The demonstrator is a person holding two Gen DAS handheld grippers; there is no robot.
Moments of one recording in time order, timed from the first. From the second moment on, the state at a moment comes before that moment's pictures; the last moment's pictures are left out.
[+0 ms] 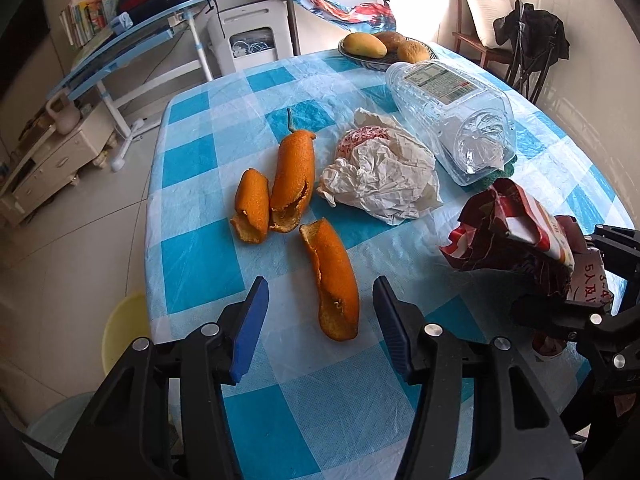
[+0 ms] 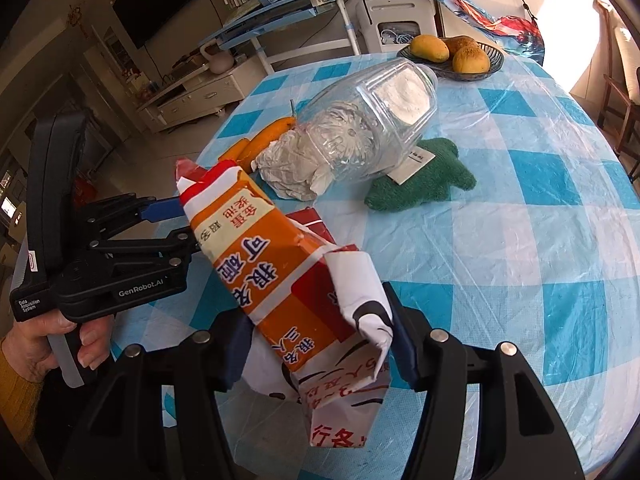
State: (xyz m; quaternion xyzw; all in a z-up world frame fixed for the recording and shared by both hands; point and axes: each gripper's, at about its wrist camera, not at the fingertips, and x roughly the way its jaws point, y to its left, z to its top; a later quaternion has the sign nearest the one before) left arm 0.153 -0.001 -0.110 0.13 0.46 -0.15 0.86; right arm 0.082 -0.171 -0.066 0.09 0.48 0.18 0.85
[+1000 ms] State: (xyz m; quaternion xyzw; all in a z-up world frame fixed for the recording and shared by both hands) left arm 0.159 0.075 -0.067 0.01 0.41 -0.10 0.90; right arm 0.077 -0.151 -0.067 0.06 0.46 0.19 0.87
